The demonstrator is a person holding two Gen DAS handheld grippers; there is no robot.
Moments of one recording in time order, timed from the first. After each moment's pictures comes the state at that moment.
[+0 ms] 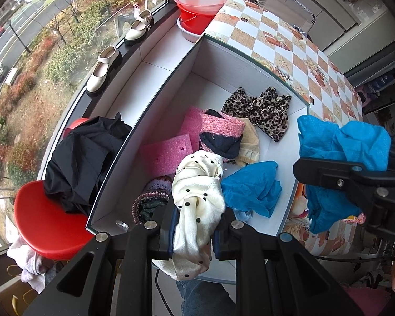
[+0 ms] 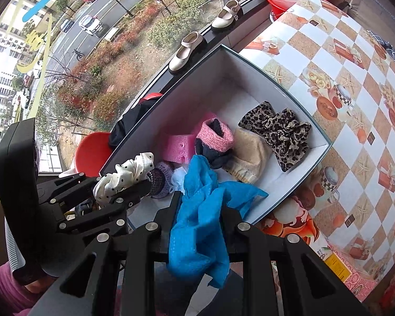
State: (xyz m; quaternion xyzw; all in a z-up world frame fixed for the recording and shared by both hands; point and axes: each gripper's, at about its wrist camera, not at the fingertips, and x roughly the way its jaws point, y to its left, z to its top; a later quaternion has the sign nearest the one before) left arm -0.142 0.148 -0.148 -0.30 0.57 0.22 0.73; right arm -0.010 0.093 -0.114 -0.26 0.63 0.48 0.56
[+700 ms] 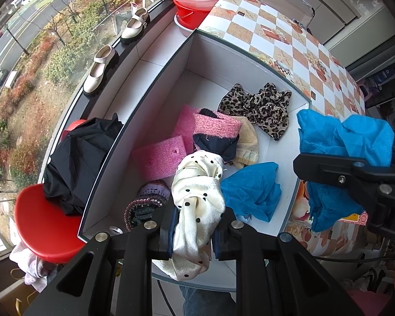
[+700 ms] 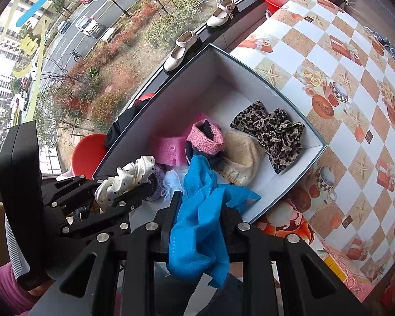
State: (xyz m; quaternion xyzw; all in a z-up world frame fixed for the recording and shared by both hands) left arm -0.130 0.144 -0.154 -0.29 0.58 0.22 0.73; right arm 0.002 0.094 -0.120 -0.27 0.63 0.47 0.56
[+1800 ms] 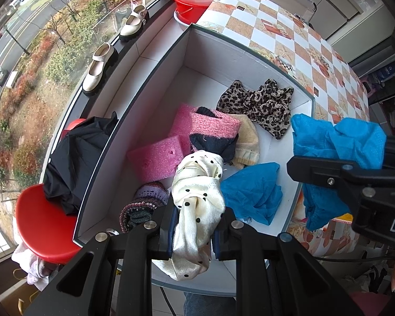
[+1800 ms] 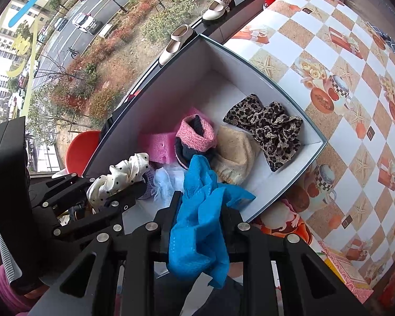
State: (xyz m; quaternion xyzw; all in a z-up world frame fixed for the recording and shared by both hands) left arm -0.125 0.141 -0.162 -0.29 0.59 0.22 0.72; right arm 0.008 0.094 -0.135 -0.27 0.64 0.46 0.55
